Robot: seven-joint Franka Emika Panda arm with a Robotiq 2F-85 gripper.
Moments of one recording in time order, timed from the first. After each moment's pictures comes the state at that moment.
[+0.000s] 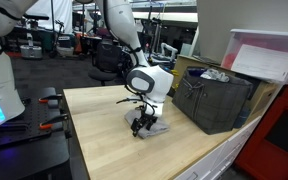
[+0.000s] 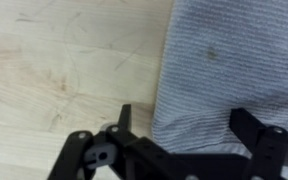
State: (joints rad) arm -0.28 0.74 -0.25 -1.93 0.40 2.53 0.63
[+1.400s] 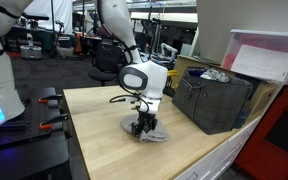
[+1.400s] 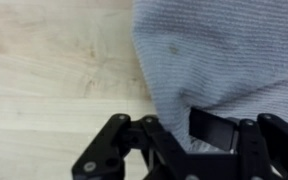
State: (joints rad) arm -0.18 0.67 -0.38 -2.06 0.38 2.68 0.72
